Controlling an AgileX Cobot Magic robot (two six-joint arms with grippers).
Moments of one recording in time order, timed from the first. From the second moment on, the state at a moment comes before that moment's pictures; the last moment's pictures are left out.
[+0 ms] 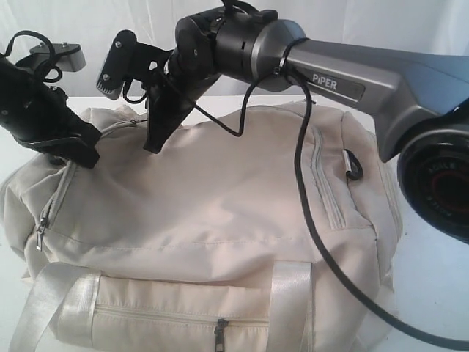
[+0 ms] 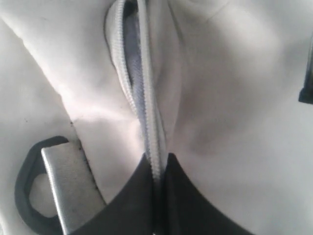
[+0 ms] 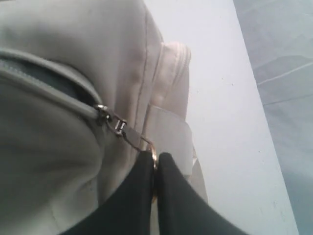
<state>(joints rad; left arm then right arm) -0.20 1.59 -1.25 -0.42 0.95 0.53 0.84 2.21 -2.00 -0.01 0.65 -0.72</state>
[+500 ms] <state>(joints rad) -0.20 1.59 -1.25 -0.42 0.94 0.53 0.79 2.17 -2.00 0.01 0.74 -0.66</state>
